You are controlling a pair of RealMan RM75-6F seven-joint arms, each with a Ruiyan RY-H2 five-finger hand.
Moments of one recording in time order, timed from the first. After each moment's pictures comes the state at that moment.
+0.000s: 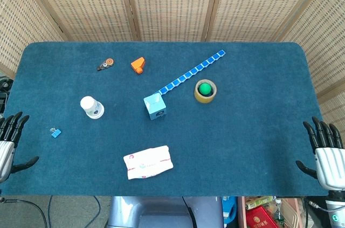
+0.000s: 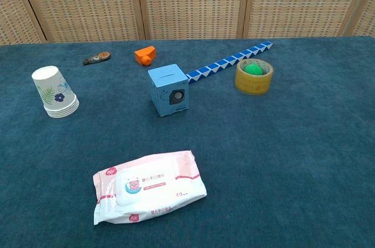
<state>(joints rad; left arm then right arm) -0.10 -1.03 -0.02 -1.76 1.51 1.52 0.12 0.05 -1.06 0.08 -1.72 -1.51 1.57 -0.18</state>
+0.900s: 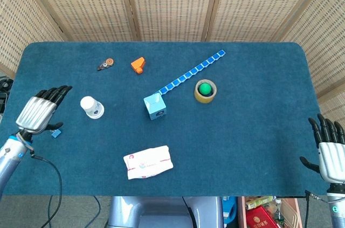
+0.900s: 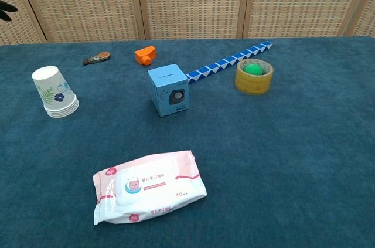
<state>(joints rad) -0.49 -1.15 -0.13 -1.36 1.54 1.10 0.08 0.08 -1.09 0.12 -1.67 -1.41 1.50 -0.19</state>
